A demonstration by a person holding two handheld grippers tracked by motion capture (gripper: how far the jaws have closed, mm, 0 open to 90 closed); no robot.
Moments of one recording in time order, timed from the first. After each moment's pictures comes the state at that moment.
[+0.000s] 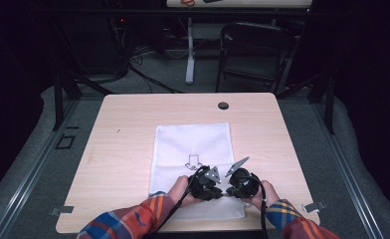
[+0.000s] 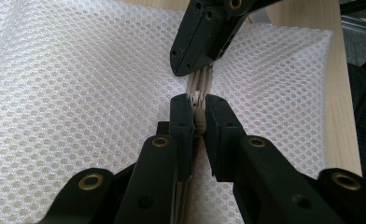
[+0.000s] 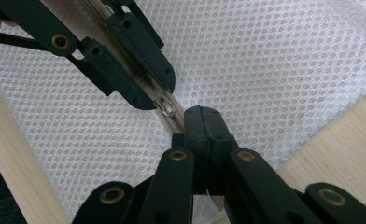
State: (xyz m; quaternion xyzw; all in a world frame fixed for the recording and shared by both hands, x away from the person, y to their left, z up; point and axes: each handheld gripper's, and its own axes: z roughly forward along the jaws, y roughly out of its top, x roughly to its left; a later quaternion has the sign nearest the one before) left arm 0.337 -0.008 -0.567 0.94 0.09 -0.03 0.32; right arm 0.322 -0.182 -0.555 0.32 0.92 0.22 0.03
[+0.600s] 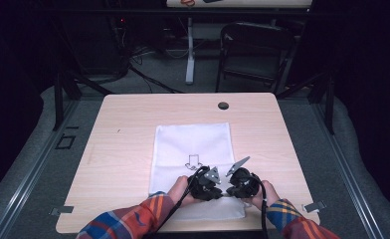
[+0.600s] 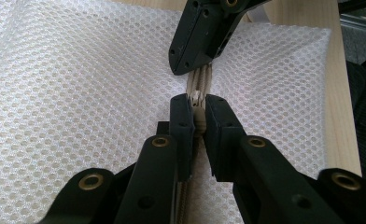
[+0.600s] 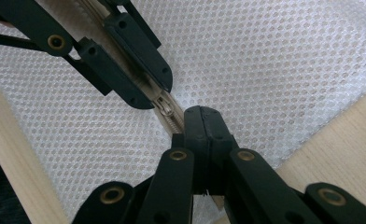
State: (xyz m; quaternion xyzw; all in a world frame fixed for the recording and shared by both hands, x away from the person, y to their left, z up) left arm 0.336 -0.007 -0.567 0.94 0.08 -0.03 0.32; right arm 0.325 -0.185 -0.552 0.31 0.93 0.21 0.02
